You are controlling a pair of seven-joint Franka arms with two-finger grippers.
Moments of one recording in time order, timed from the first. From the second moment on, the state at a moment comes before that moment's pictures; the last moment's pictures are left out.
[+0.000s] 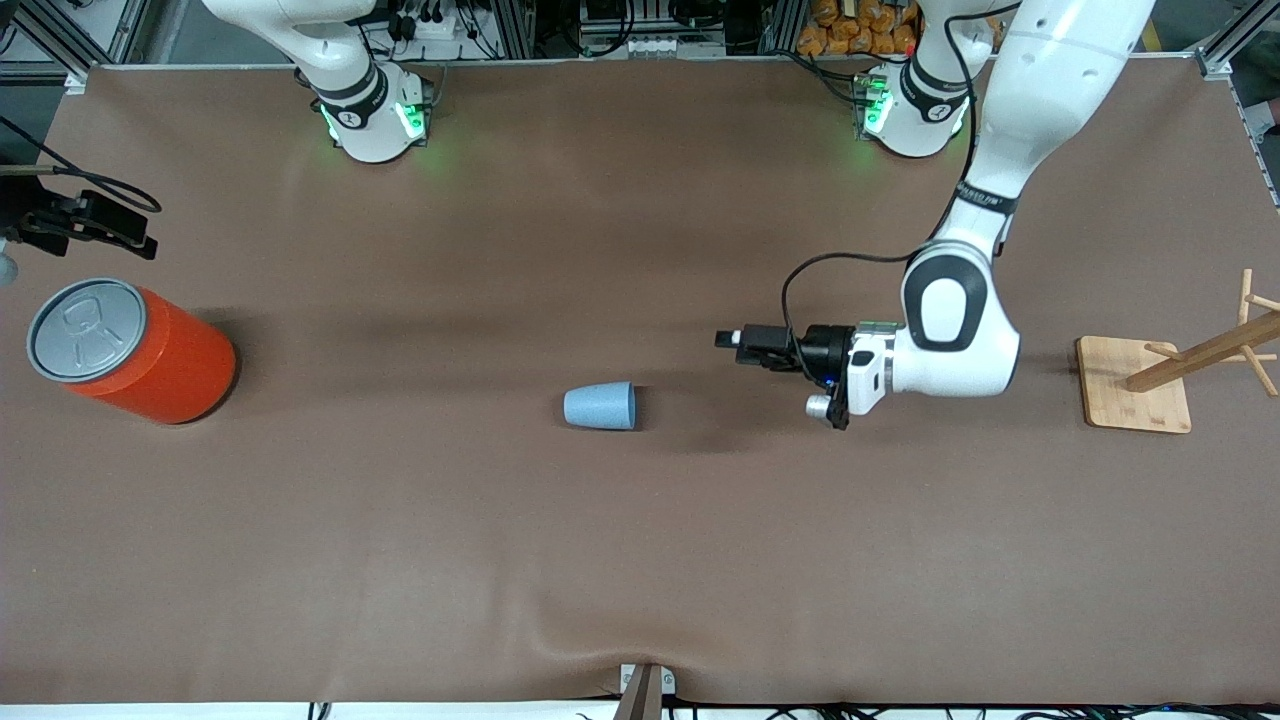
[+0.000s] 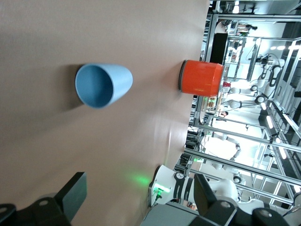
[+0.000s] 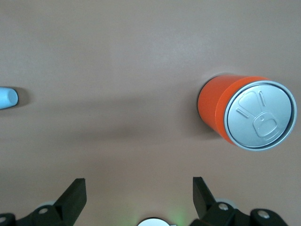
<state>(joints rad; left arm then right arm) -0.23 0.55 -0.11 -1.81 -1.33 1.94 0.56 0.06 0.01 -0.09 -1.51 0.00 1.42 0.04</state>
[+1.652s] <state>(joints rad) -0.41 0.88 -0.12 -1.51 -1.61 2.15 0.61 0.05 0.01 -0.08 -1.54 0.04 1.43 0.05</state>
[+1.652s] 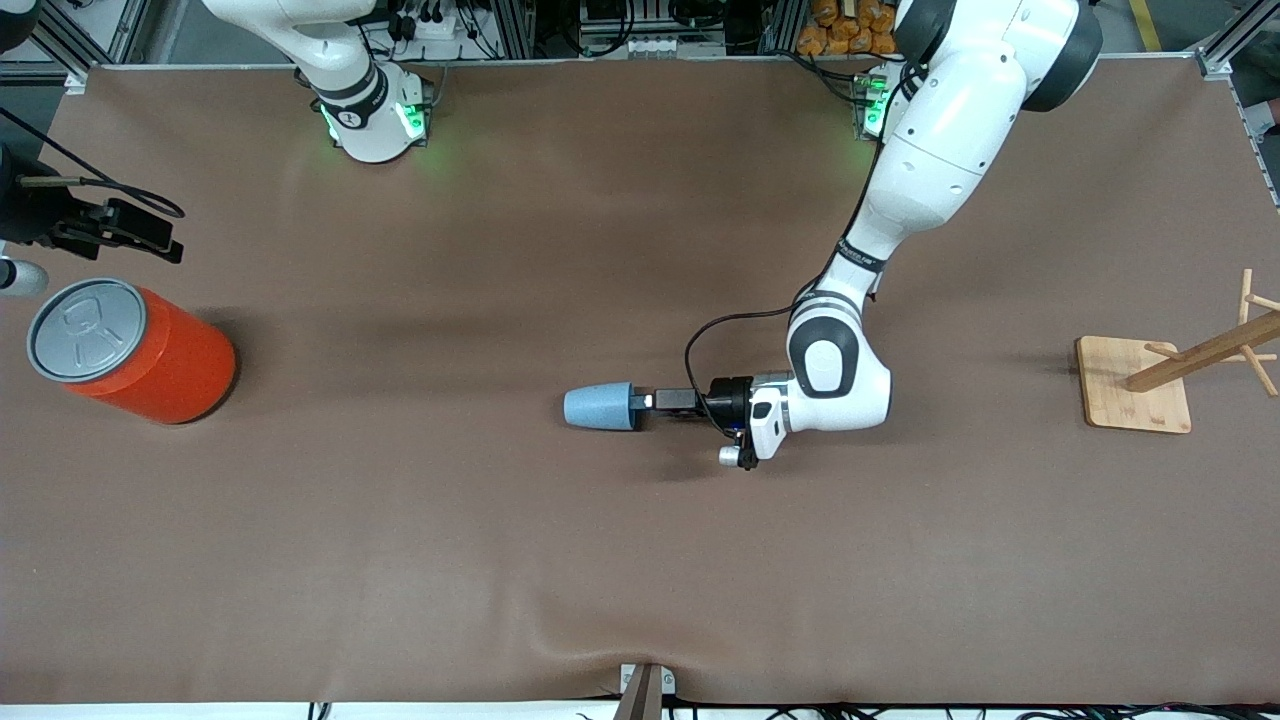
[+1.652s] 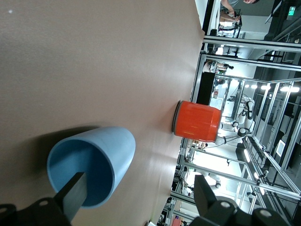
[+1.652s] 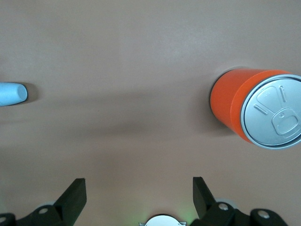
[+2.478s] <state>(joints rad) -0.47 0.92 -0.12 -1.48 -1.66 2.19 0.61 0.08 0.01 -0.07 -1.54 0.04 1.43 0.05</state>
